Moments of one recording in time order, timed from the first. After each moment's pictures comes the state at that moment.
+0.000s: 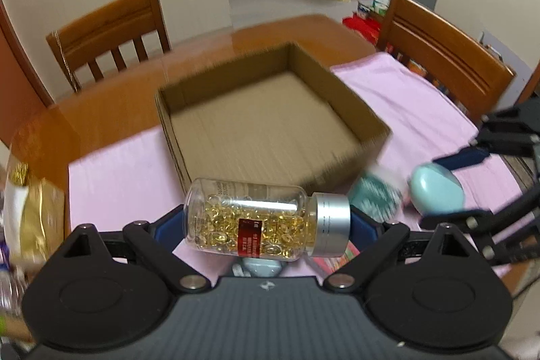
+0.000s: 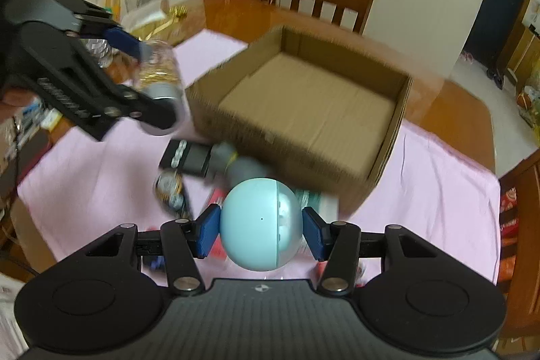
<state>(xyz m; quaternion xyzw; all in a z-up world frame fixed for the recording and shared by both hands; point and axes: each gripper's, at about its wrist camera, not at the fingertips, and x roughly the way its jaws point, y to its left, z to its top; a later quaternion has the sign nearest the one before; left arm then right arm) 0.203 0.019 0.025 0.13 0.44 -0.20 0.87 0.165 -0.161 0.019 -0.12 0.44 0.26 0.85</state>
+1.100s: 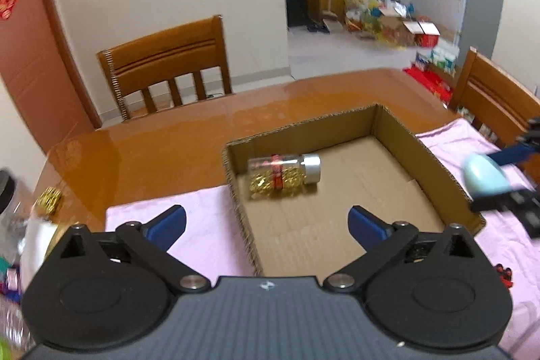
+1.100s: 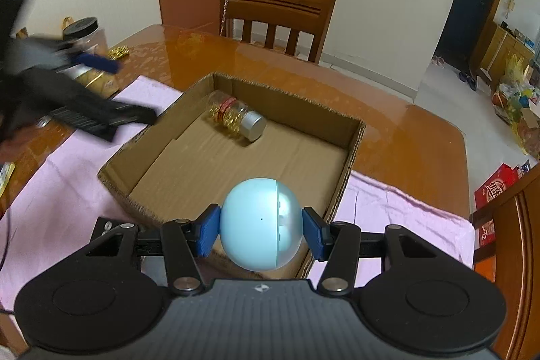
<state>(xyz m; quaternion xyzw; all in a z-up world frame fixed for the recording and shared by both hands) 0.265 0.050 0.016 0.09 0.37 -0.10 0.92 0.268 -0.175 0.027 -0.11 0.42 0.21 0.88</state>
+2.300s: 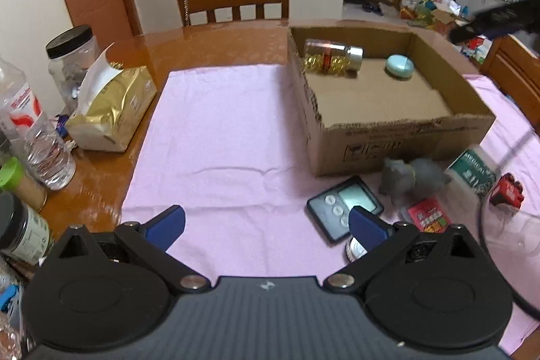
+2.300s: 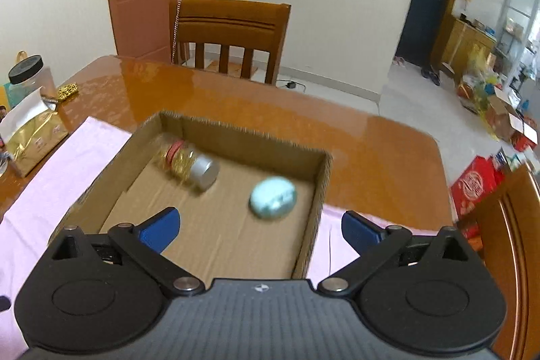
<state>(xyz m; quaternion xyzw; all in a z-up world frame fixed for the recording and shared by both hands) 0.134 0.098 -0.046 0.03 0.42 -0.01 0.90 0.303 -0.170 0.024 -0.08 0.40 0.14 0.90</state>
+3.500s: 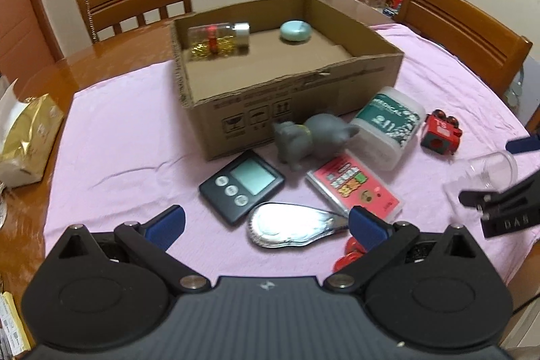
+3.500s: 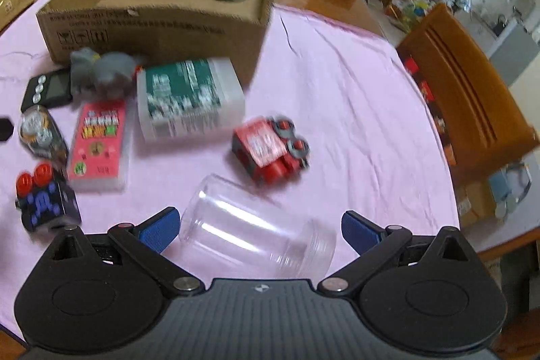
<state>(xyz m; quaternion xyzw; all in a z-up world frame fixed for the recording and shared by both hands) 0.120 0.032 -0.066 0.10 0.43 -0.15 0.89 0.107 -0.178 -0.082 -0.10 0.51 -0.02 0.86</state>
